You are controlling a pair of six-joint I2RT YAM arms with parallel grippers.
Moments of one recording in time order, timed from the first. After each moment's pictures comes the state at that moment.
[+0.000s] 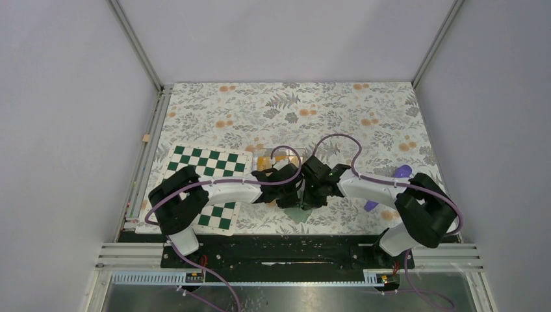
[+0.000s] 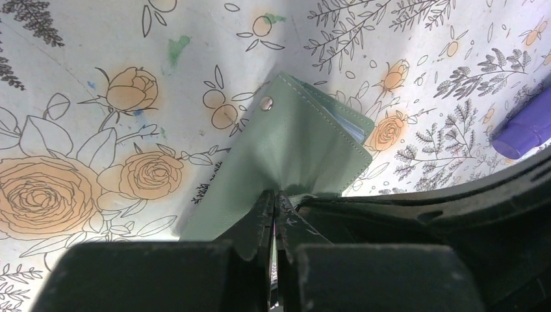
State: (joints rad) left arm -1.04 1.73 0.95 -0.27 -0.04 -1.18; right arm 0.82 1.56 0.80 -0.53 -0.06 0.92
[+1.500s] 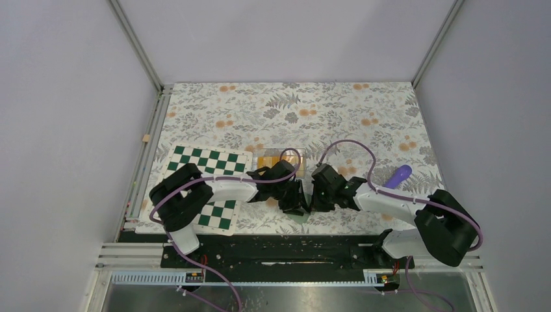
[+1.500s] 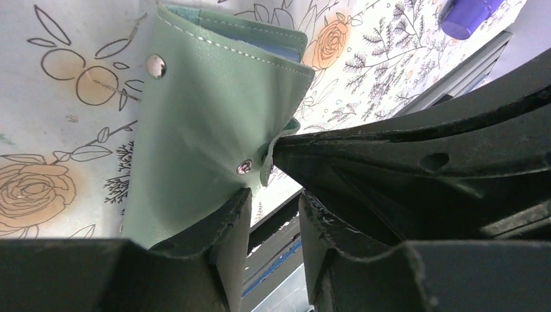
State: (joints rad) left arm -0.96 1.73 0.86 -0.03 0.38 -1.07; right arm 0.81 1.34 0.59 -0.35 -0.04 0.85
